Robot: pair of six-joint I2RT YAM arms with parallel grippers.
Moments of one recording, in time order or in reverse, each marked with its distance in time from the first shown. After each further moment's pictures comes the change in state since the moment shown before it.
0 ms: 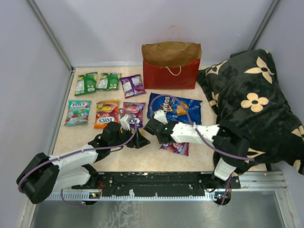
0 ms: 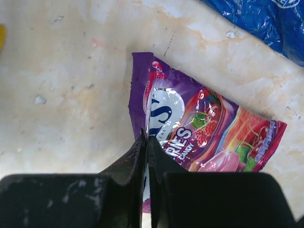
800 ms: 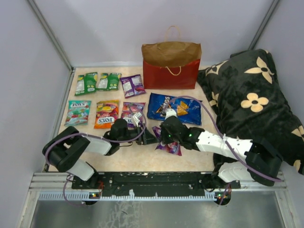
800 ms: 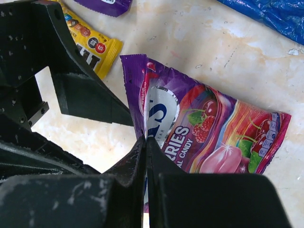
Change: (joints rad) left arm -0.002 0.452 0.049 0.559 0.274 -0.227; right arm -0.093 -0.416 -0.337 0.407 -0.344 -0.004
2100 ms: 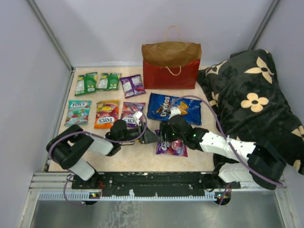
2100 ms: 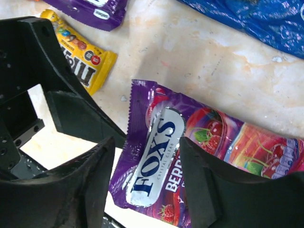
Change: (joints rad) left arm -0.032 0.056 0.000 0.227 0.012 -0.111; right arm -0.053 -0.053 -0.061 0.078 -0.050 -0.004
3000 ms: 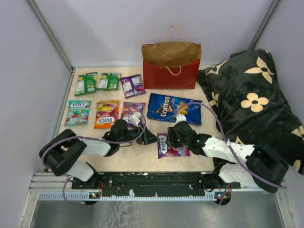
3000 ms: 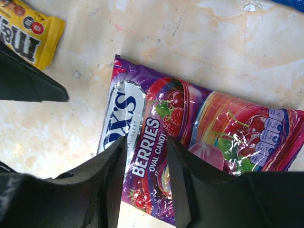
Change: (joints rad) left arm -0.001 -0.076 -0.002 -0.209 -0.094 0.143; right arm -0.053 -0.039 -0.172 0.064 -0.005 -0.007
